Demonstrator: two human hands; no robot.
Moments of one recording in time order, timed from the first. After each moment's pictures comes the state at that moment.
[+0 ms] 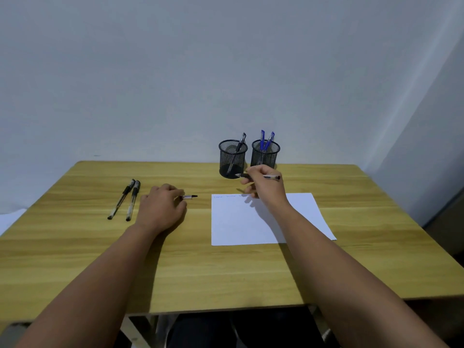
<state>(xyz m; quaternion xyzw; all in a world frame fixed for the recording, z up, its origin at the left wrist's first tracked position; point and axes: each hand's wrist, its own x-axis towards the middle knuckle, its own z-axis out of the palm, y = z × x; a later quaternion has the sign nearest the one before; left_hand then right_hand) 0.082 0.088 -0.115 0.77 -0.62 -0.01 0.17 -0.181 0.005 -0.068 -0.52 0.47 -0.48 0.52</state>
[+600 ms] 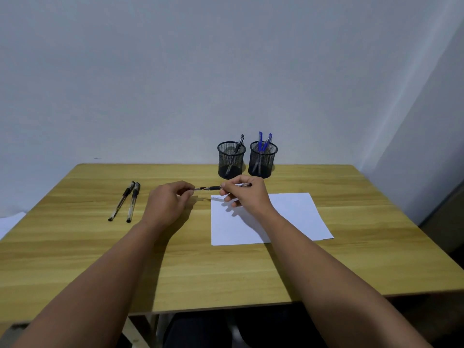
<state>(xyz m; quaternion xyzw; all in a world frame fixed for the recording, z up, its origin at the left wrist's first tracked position) 0.063 0.090 -0.097 0.69 -0.61 -0.08 0.37 -0.160 0.031 -0.077 -0.59 0.42 -0.43 0.55</state>
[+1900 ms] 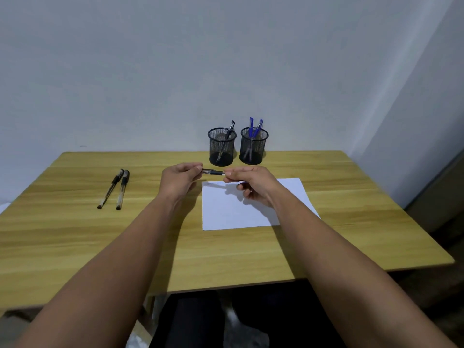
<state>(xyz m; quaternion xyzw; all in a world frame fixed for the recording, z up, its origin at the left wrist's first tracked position) 0.005 0.069 -0.081 0.59 -0.33 -0.43 0.60 -0.201 0.018 -0.071 -0.53 0.46 -0.32 0.64</state>
